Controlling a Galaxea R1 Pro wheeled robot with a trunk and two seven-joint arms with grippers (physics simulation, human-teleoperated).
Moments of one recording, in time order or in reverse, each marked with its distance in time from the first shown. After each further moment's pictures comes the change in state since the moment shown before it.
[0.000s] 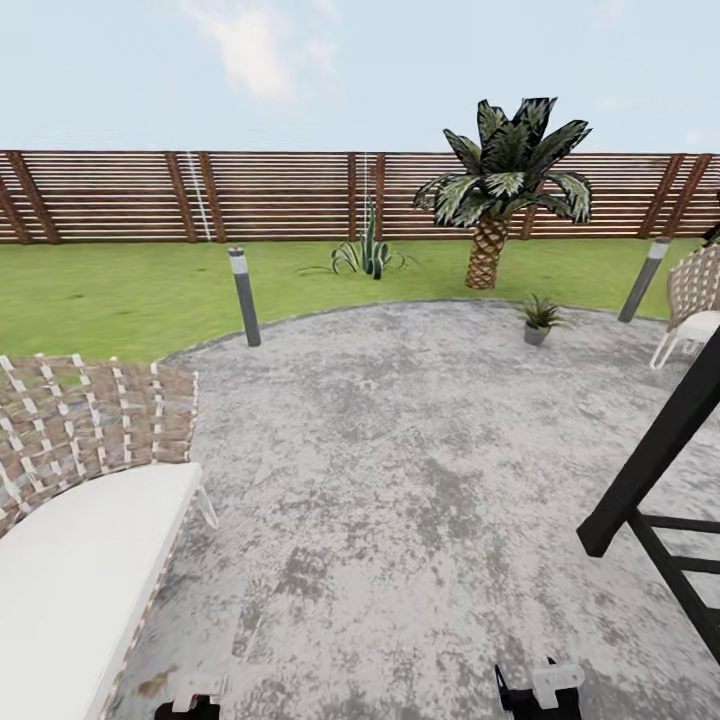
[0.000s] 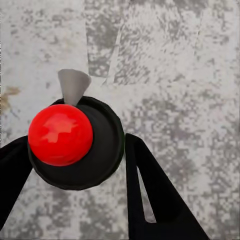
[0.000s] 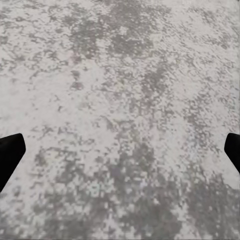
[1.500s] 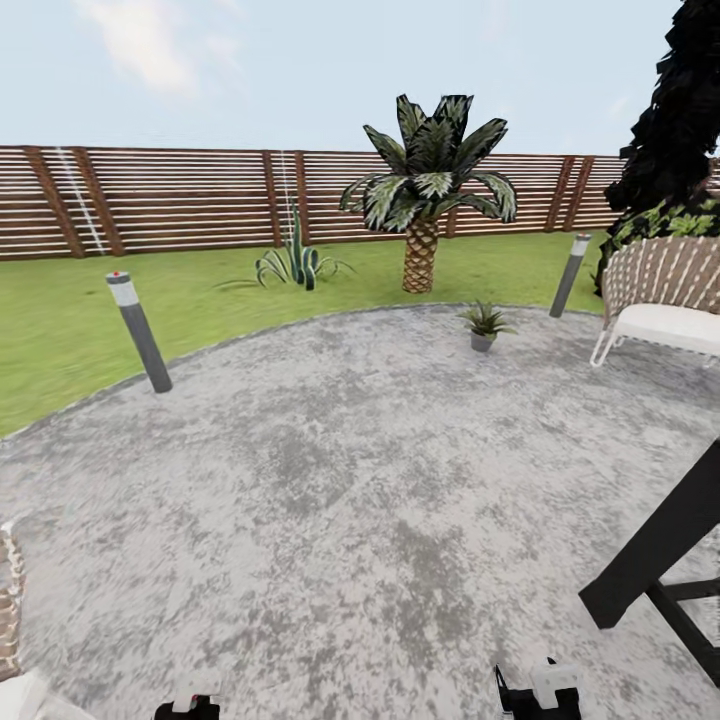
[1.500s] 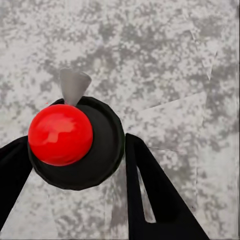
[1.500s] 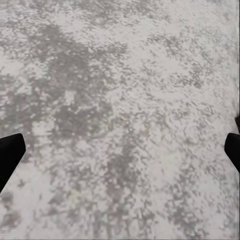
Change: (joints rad) left arm 0.000 0.000 0.000 0.000 -0.001 0.000 0.000; right arm 0.000 0.000 0.000 0.000 0.000 0.000 0.000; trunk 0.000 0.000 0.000
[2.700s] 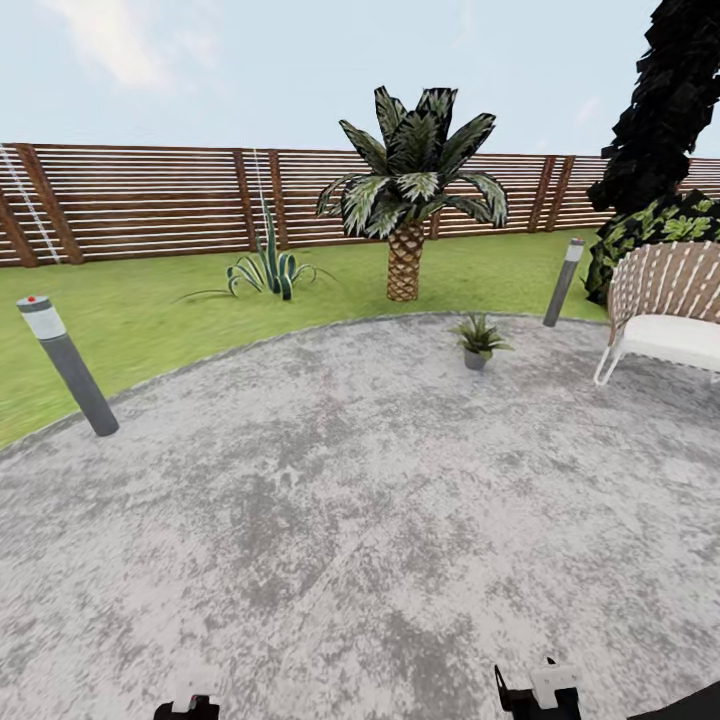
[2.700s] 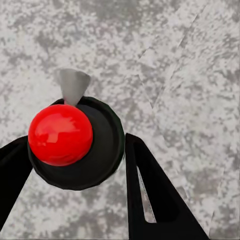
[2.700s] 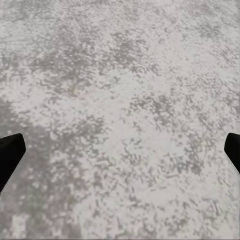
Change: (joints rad) left arm 0.000 0.001 0.000 0.000 0.000 0.000 0.000; right arm 0.000 0.002 0.000 0.000 0.000 0.000 0.000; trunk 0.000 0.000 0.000
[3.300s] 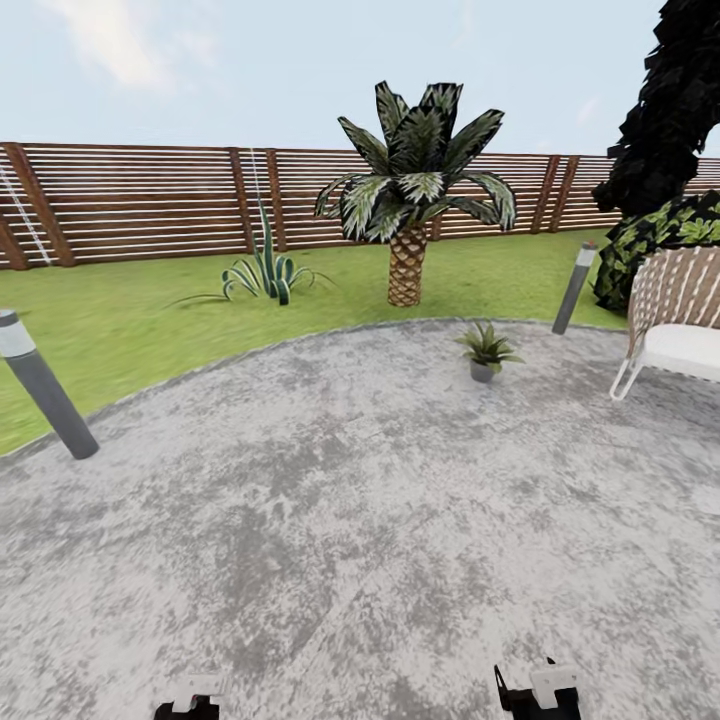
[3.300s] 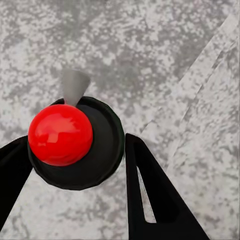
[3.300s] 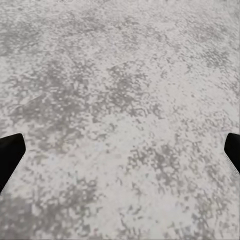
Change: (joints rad) left arm 0.000 -0.001 0.000 0.000 0.000 0.000 0.000; right arm 0.000 0.000 0.001 0.000 0.000 0.000 0.000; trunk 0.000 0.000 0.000
